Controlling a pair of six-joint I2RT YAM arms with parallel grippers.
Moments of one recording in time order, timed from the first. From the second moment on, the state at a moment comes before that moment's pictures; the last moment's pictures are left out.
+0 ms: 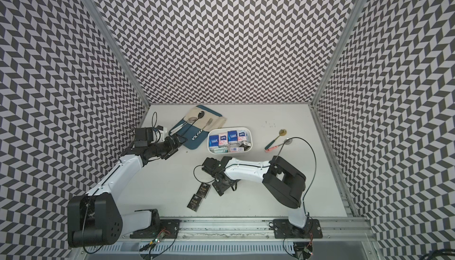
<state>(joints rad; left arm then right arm) 0.06 1.27 0.81 -0.38 0.62 -0.57 1.07 1.90 1.27 -0.87 0.16 0.43</state>
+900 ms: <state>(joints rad) 0.06 1.25 0.79 -0.37 0.62 -0.58 1.00 1.97 1.36 -0.78 0.03 0.52</state>
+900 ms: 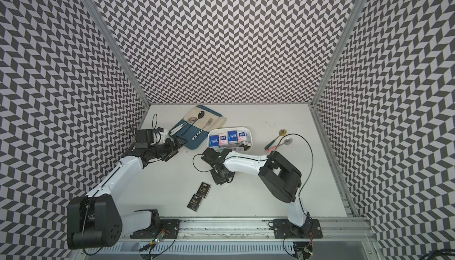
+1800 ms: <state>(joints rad) 0.03 1.29 0.78 -0.34 0.59 -0.60 0.69 1.76 1.53 -0.76 0.15 0.40</state>
